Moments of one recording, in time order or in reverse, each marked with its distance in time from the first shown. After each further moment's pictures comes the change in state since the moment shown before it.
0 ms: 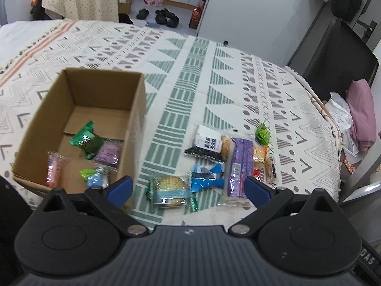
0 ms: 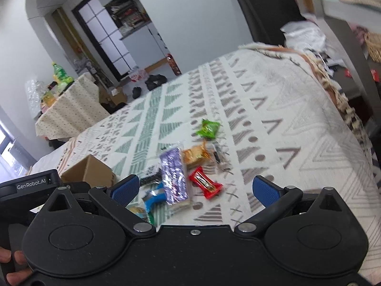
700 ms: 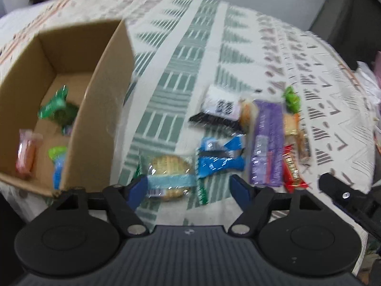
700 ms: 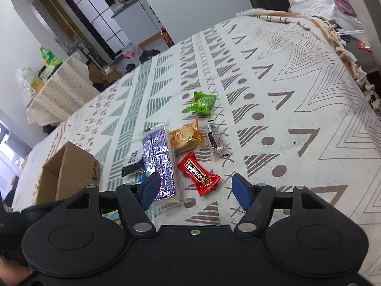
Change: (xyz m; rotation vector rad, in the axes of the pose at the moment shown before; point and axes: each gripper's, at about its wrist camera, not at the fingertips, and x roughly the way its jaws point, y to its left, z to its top) left arm 0.085 -0.011 -0.018 0.013 0.142 0.116; right arm 0.065 -0.007 0.006 0.001 0.130 -0.004
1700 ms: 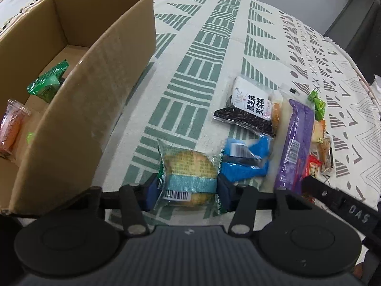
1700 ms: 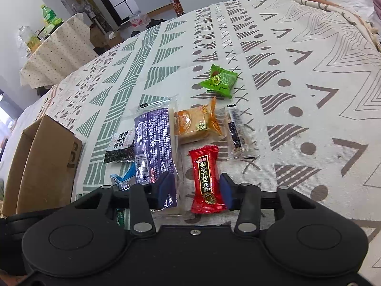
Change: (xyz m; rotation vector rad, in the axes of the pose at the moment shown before) left arm 0.030 0.021 0.000 -0.085 0.024 -0.011; right arm 0.064 0.018 0.006 -0.135 0.130 -0.015
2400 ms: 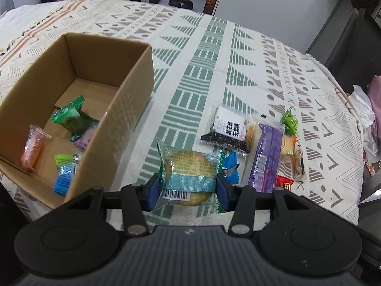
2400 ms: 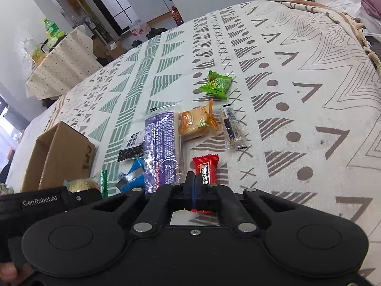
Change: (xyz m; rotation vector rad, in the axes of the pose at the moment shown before) left arm -0.059 0.002 0.004 0.034 -0.110 -0.043; right arm -0.036 -0.005 -0.011 0.059 -0.048 0.038
